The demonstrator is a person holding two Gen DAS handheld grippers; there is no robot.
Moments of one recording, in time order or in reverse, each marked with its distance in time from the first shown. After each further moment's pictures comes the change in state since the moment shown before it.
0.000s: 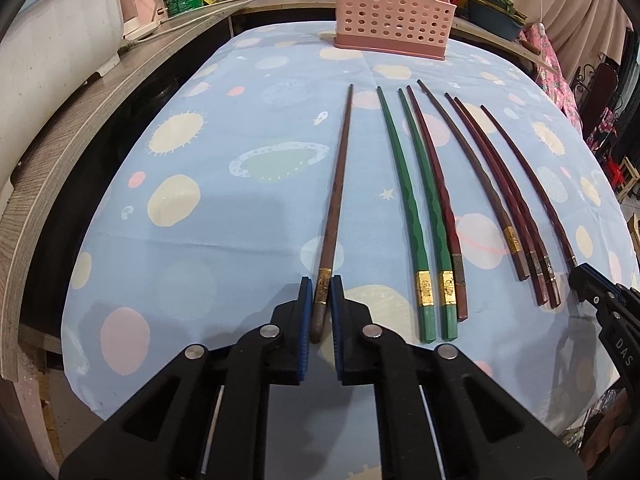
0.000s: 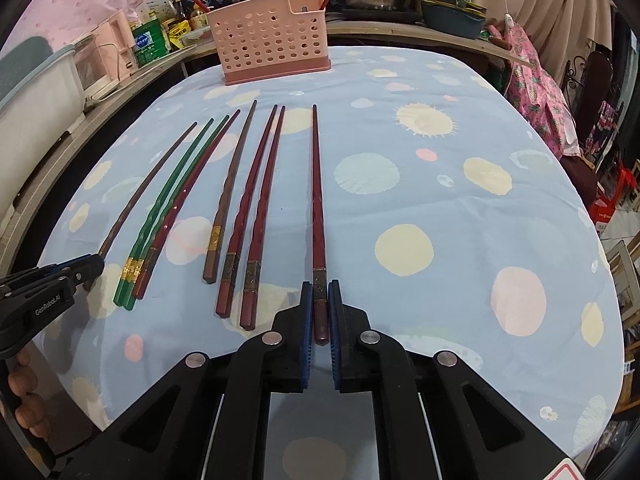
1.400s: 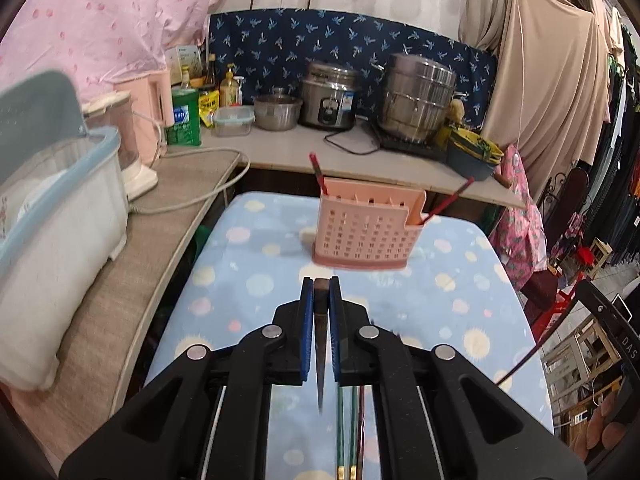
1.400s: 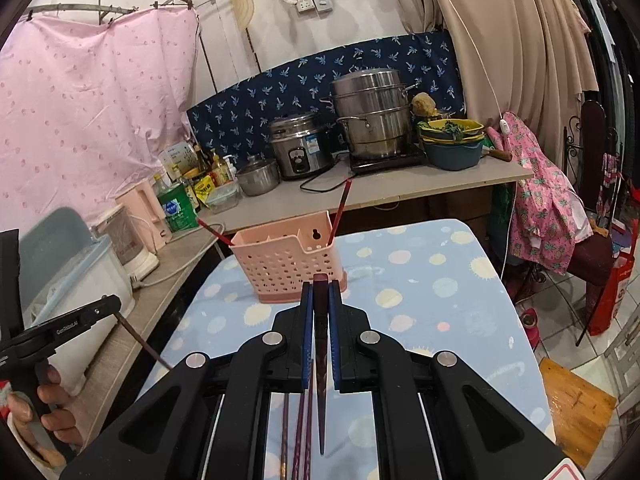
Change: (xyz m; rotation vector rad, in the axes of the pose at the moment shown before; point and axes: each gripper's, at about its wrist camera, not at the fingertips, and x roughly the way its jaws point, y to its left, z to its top) left arm -0.138 0.007 0.190 -0.068 -0.365 -0.100; right arm -0.123 -0.041 0.190 0.126 -0.430 0.163
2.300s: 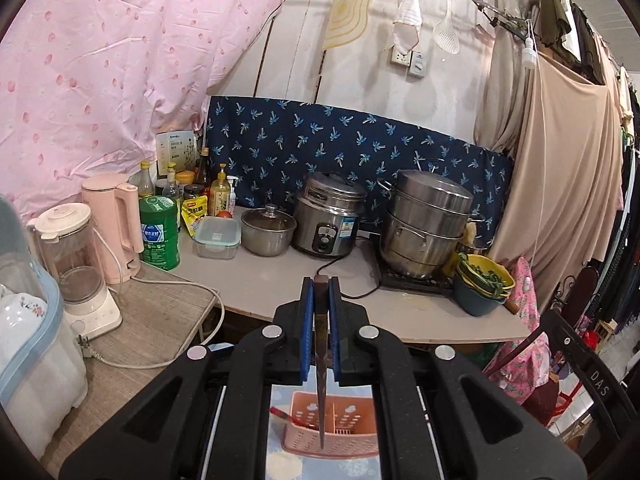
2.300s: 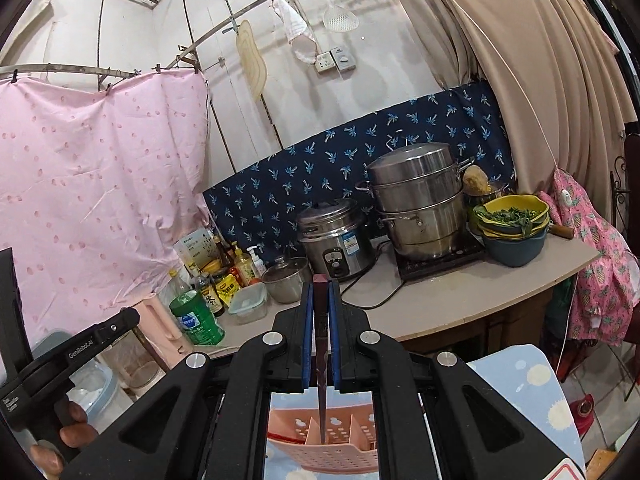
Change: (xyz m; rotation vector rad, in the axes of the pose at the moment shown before) left arm 0.070 -0.023 0.192 -0.084 -0.309 0.010; right arm 0.146 0.043 0.178 0.039 -0.197 0.107
